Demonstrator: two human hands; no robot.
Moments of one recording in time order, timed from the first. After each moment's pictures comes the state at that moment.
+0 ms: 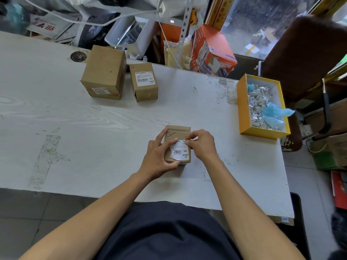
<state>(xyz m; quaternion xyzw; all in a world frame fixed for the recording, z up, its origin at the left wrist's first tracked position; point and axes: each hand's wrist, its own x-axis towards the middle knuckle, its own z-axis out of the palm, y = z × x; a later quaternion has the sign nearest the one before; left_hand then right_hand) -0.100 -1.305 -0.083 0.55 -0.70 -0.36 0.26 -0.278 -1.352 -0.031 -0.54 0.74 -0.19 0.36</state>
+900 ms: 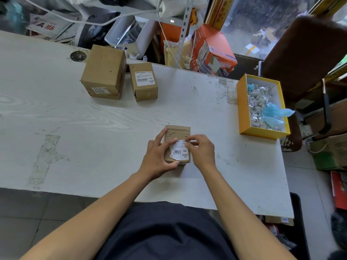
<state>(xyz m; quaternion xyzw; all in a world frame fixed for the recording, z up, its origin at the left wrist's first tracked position) -0.101 -1.304 -0.084 0.56 -0.70 -0.36 0.26 -0.273 -1.325 -0.037 -0.52 0.73 -0.28 0.35</state>
